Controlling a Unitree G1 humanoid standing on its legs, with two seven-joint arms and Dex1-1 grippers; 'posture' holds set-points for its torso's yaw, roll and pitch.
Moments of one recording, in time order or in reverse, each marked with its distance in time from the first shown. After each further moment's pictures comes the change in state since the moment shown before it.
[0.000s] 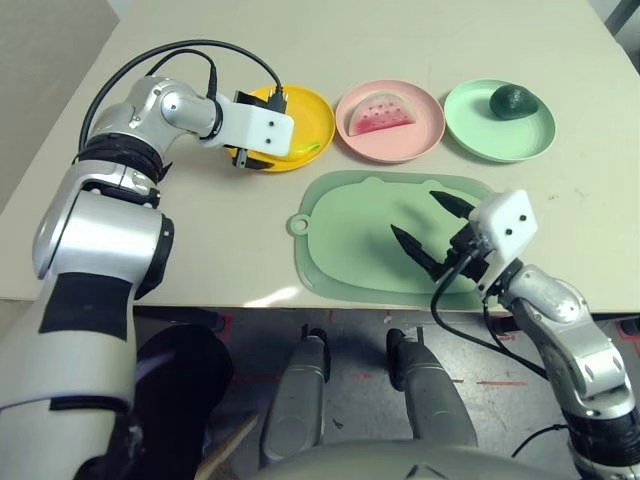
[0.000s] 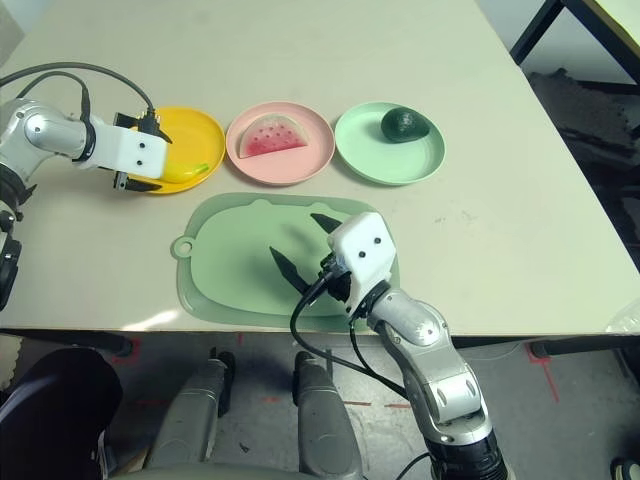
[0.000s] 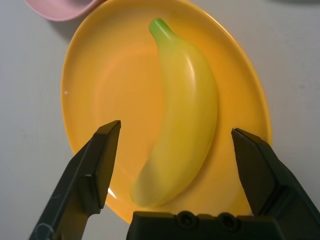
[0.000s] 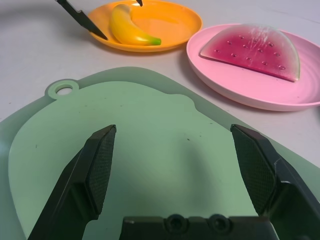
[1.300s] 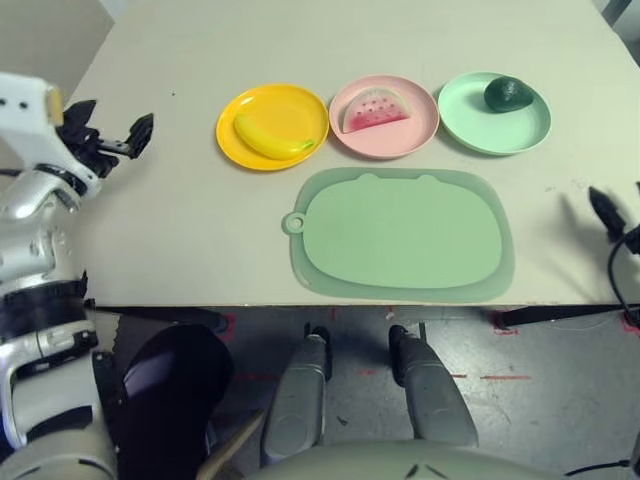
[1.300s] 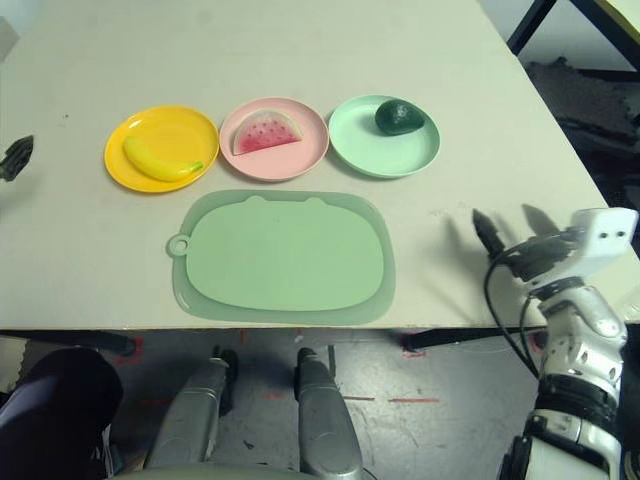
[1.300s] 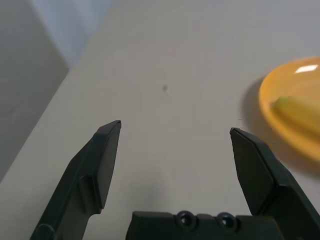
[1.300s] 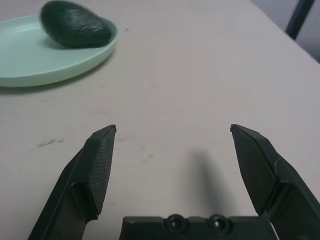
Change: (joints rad) left arm 1.027 0.034 0.974 -1.114 -0.845 1.090 0.469; right arm -0.273 -0.336 -0.698 1.339 0.195 -0.611 0.355
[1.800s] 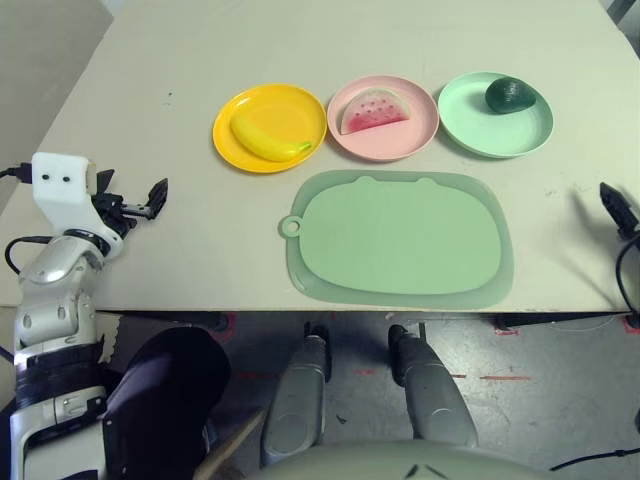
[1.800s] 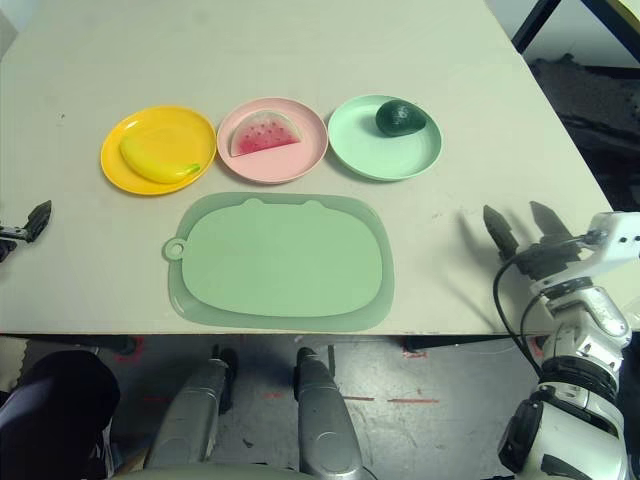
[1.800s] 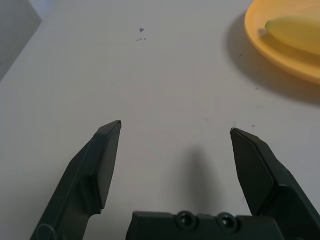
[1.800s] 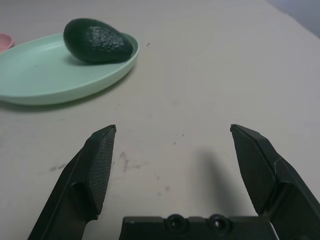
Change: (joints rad) left arm 0.135 -0.061 -0.058 -0.042 0.026 -0.101 0.026; right arm -0.137 -0.005 0.041 0.195 0.008 -0.119 0.147
